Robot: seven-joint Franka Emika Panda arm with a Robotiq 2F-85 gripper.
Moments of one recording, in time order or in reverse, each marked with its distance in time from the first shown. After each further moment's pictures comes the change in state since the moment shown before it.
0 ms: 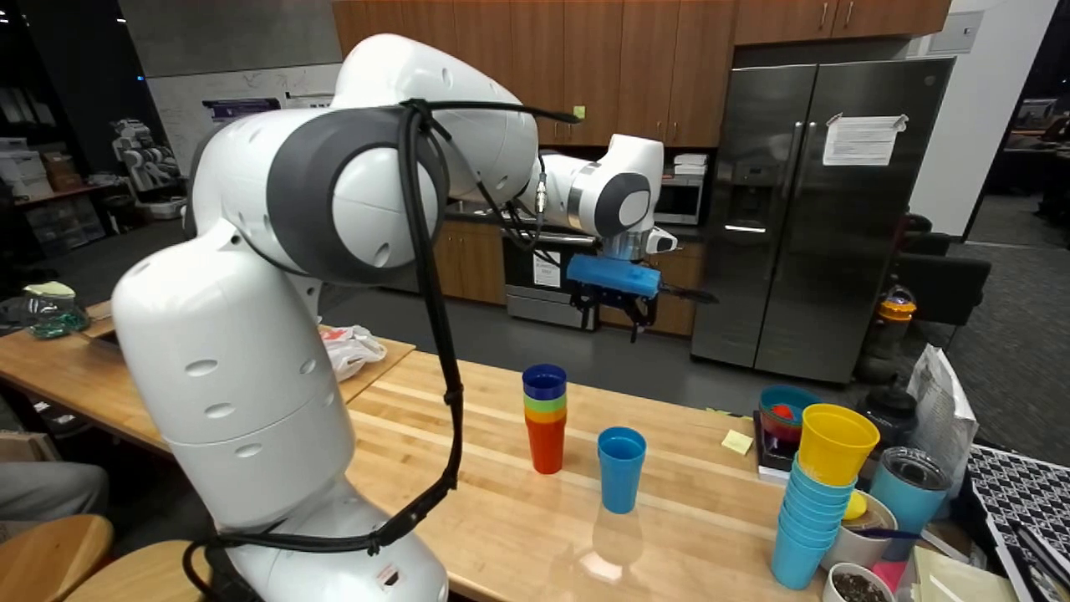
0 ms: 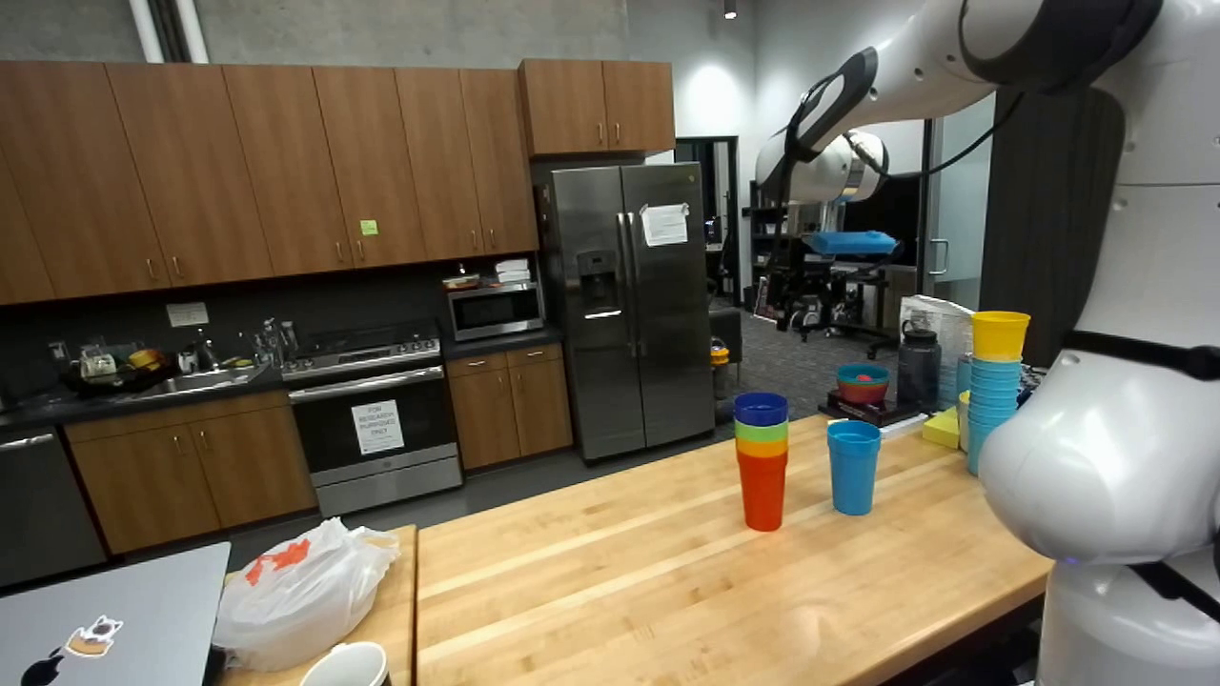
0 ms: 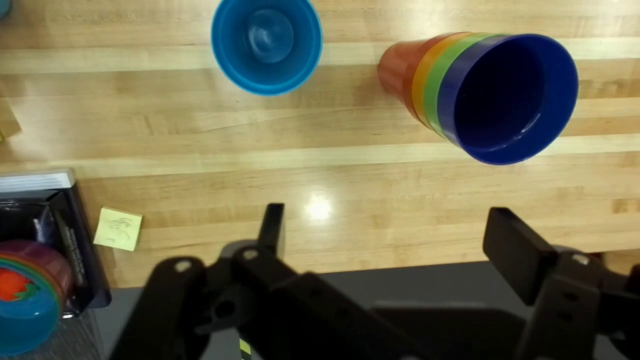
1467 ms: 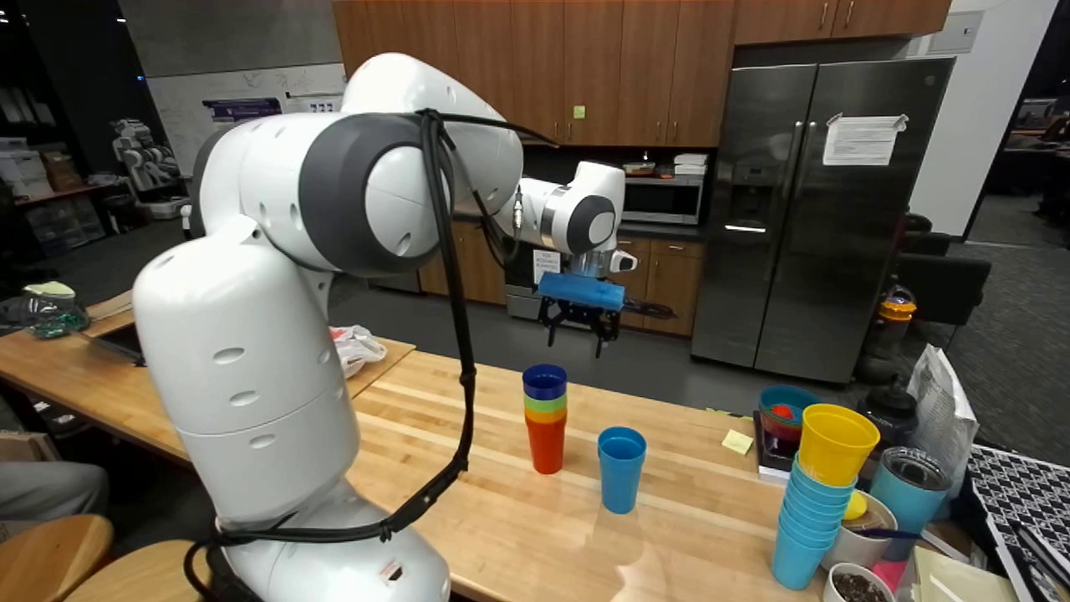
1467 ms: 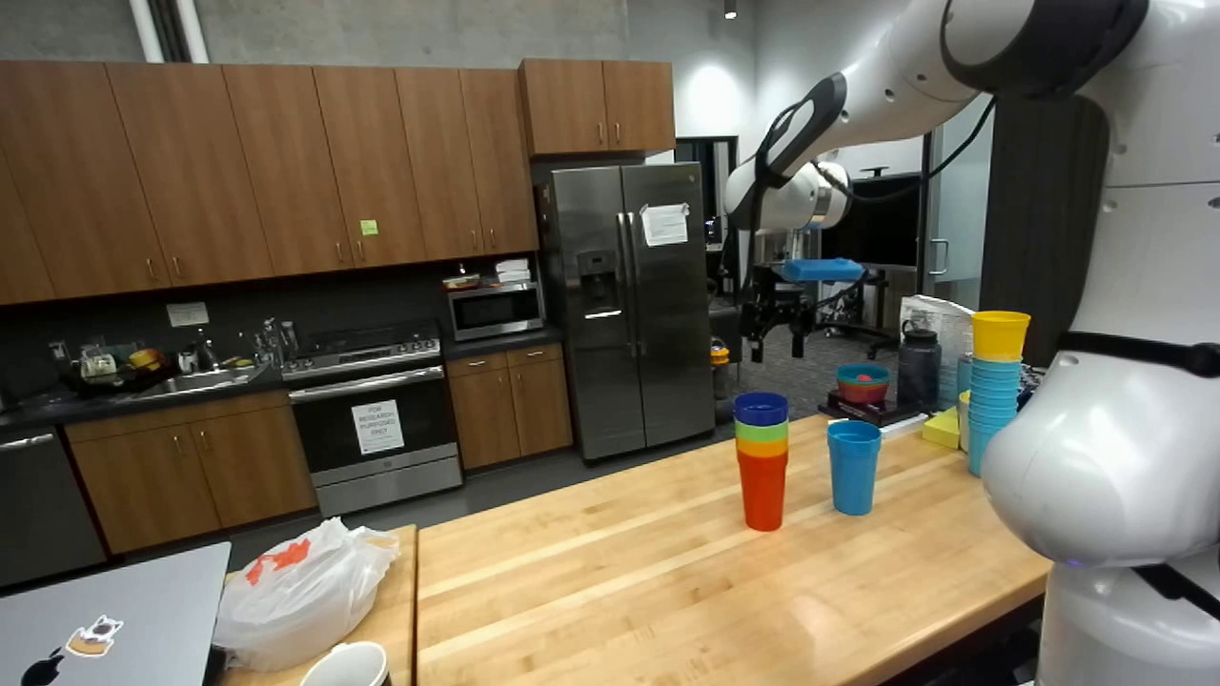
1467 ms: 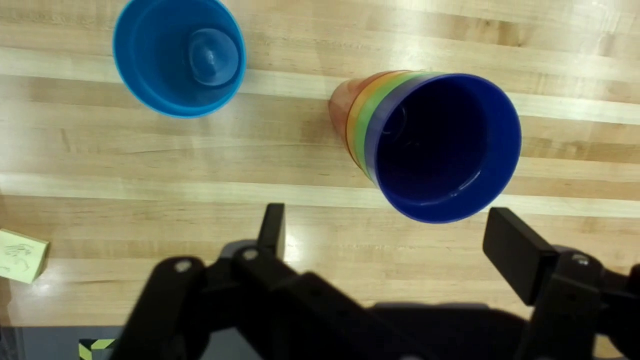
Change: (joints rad) arm 0.040 0.037 0.071 -0.052 0.000 0.000 0.000
